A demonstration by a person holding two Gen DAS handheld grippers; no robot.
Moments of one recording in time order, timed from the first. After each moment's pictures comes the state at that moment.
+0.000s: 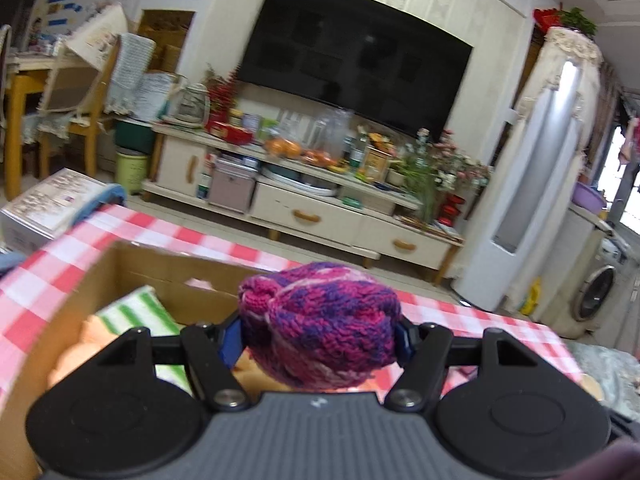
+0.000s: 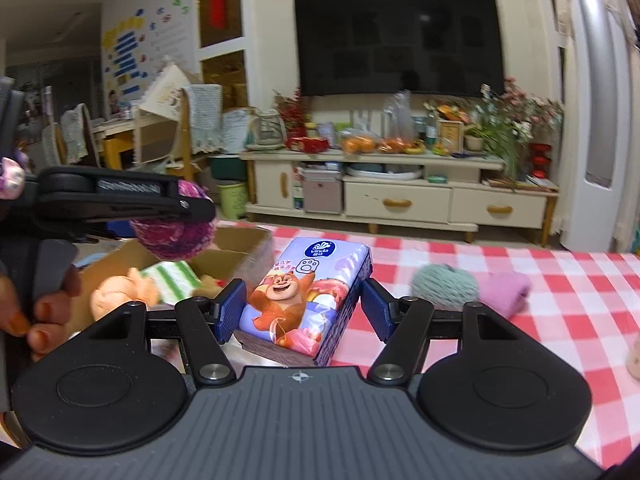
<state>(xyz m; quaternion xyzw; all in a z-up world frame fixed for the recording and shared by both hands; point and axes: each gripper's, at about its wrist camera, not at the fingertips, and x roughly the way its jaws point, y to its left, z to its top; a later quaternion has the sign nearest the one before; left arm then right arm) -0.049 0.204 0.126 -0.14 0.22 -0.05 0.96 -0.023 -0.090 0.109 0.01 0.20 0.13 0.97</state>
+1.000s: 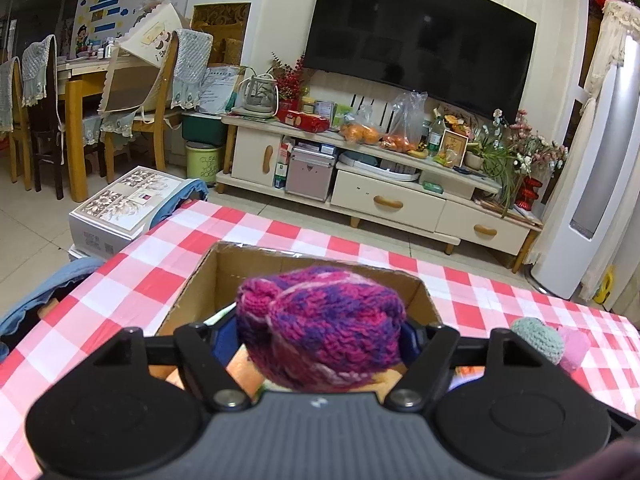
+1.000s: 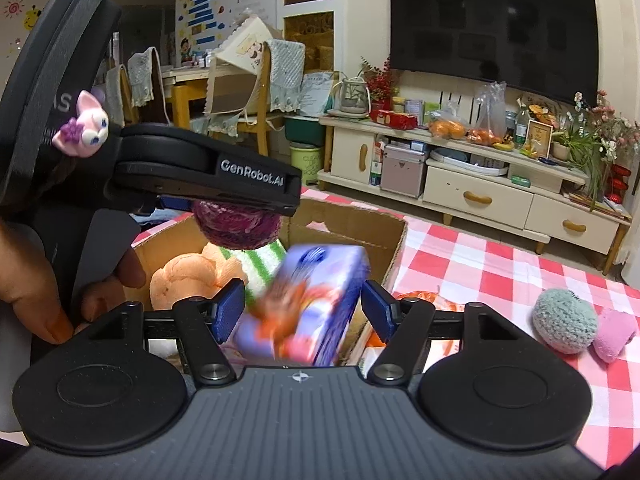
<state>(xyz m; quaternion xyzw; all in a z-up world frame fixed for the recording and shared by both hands) -0.025 0.249 0.120 -0.10 0.26 0.05 0.96 0.011 -0.004 0.103 -0.05 0.24 0.23 0.94</state>
